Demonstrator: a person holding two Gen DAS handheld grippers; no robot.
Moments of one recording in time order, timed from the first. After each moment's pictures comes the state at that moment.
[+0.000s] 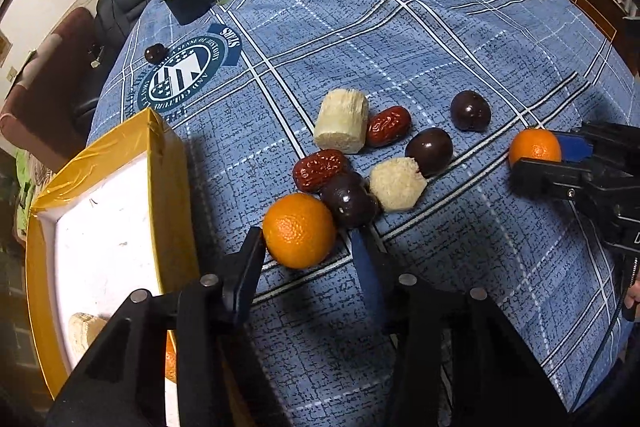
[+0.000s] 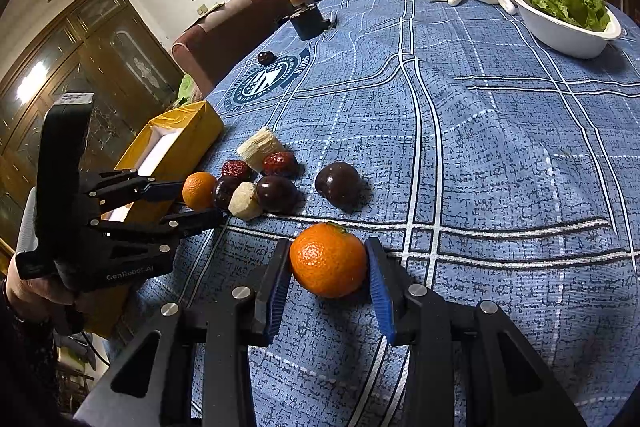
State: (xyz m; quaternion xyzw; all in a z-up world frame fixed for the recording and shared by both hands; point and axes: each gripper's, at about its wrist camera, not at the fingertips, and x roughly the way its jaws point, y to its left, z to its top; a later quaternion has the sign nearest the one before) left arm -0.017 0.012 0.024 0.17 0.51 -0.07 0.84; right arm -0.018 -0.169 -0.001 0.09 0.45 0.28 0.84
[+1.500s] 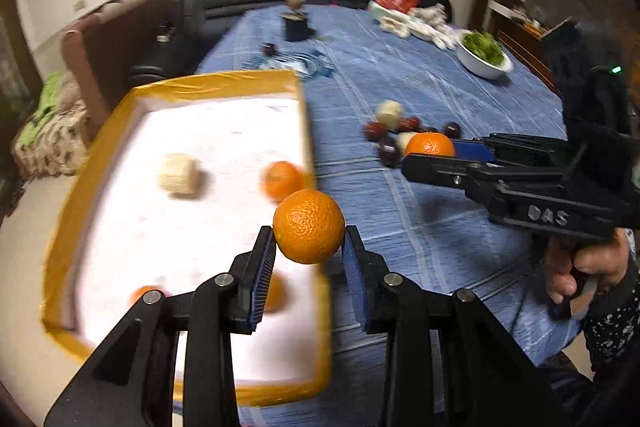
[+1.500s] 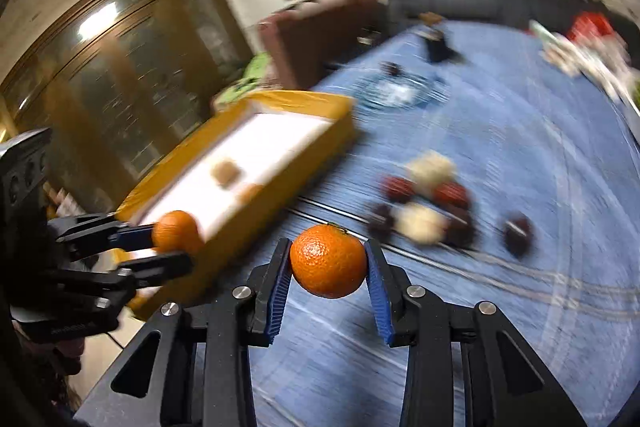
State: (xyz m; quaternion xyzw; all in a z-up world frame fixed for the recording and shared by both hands) left arm -0.165 0.102 0.081 0.01 0.41 0.00 0.91; right arm -0.071 -0.046 0.055 0.00 0.36 0.43 0.83
